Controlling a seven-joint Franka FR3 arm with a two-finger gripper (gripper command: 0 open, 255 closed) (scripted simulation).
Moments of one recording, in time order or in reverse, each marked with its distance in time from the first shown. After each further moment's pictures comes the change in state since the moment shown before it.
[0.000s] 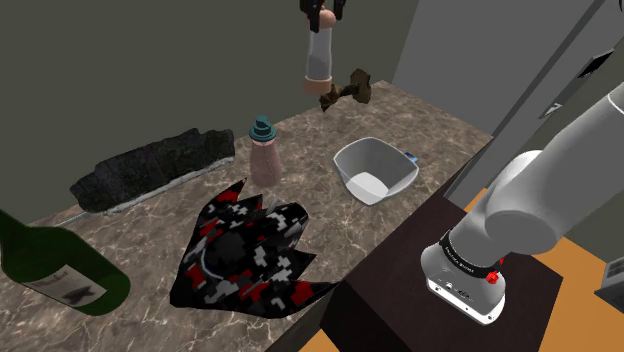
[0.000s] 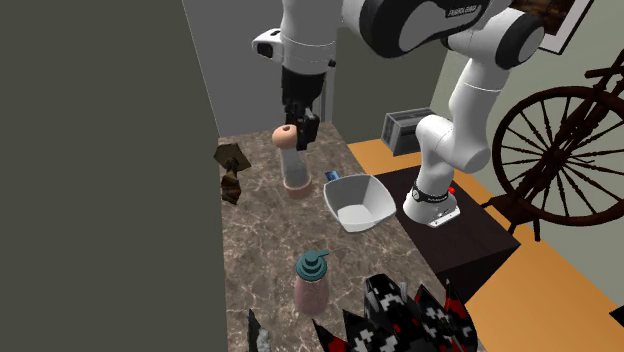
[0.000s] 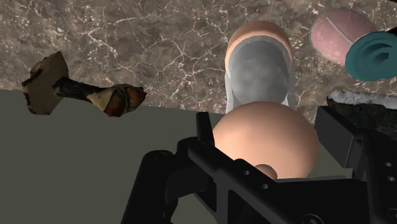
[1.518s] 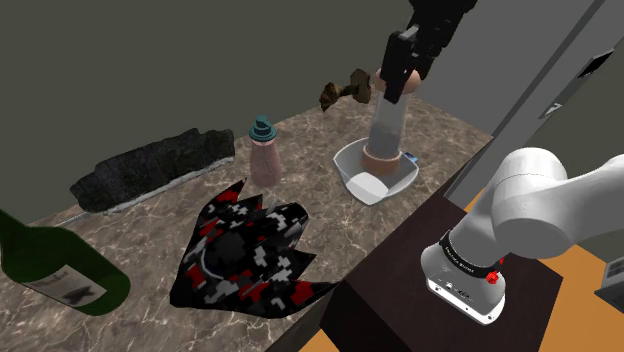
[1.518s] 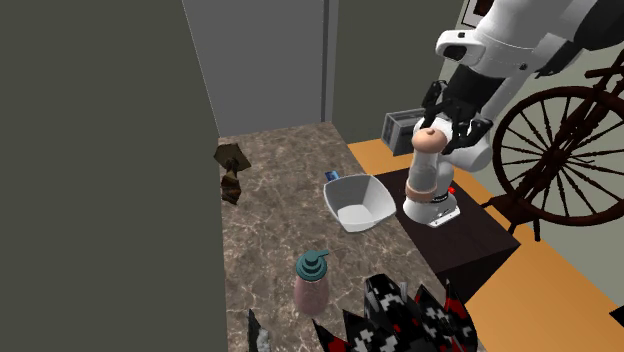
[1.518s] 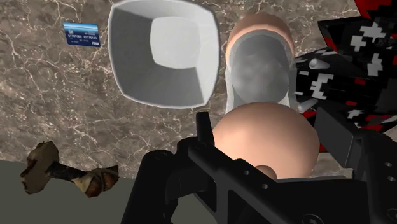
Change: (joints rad) arm 0.158 -0.663 0.199 -0.499 0.189 -0.198 0.278
